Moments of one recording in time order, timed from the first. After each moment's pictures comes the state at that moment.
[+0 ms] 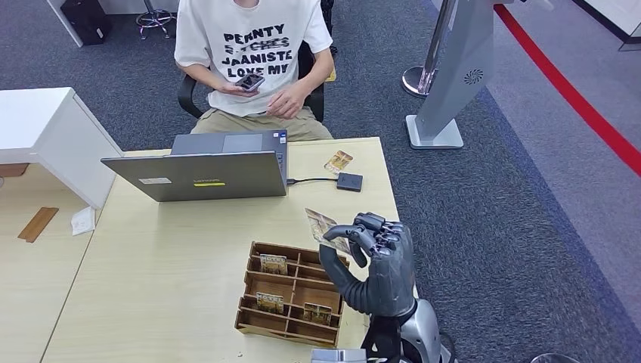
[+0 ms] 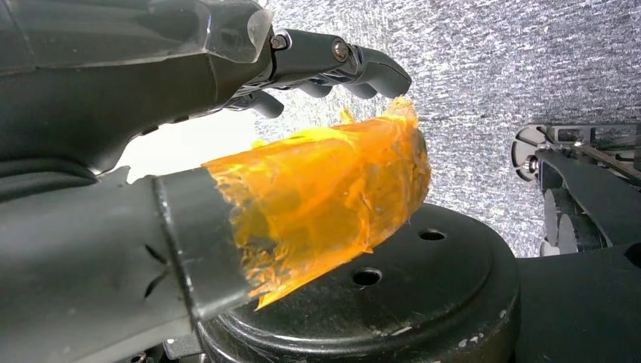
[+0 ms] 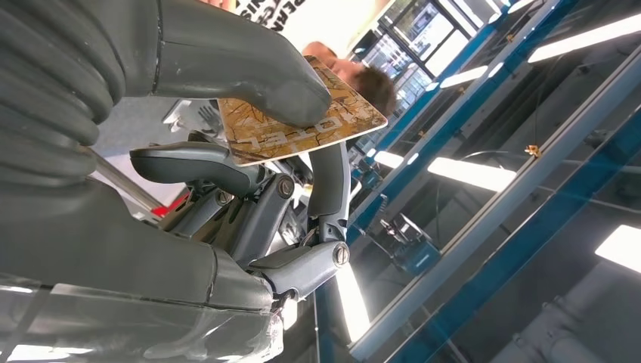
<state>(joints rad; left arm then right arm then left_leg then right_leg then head) -0.13 -0.02 -1.43 -0.15 1.44 0.14 0.35 -0.11 0.00 0.72 -1.82 0.87 -0.62 -0.23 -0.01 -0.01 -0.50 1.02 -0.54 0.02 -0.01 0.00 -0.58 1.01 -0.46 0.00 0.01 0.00</state>
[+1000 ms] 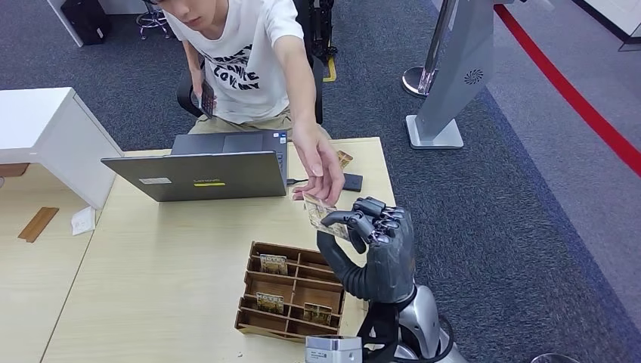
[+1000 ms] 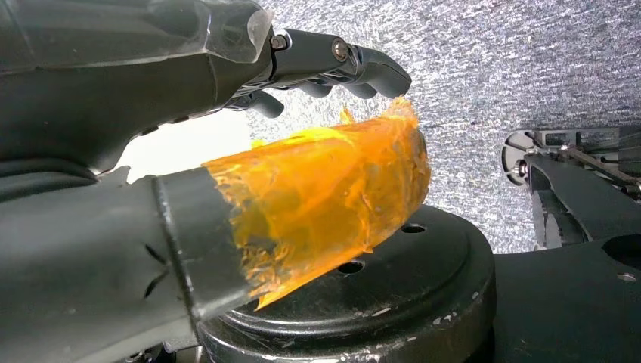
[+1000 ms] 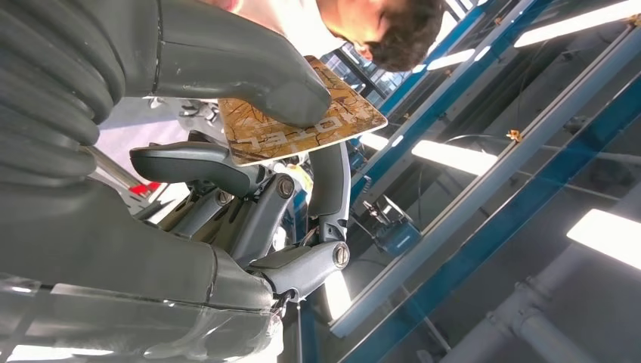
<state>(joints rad) -0.15 -0.02 -1.45 -0.15 1.42 0.14 0.36 -0.18 0.00 0.72 -1.81 0.90 -0.62 -0.22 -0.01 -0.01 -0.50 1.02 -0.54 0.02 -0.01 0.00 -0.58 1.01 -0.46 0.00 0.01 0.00</state>
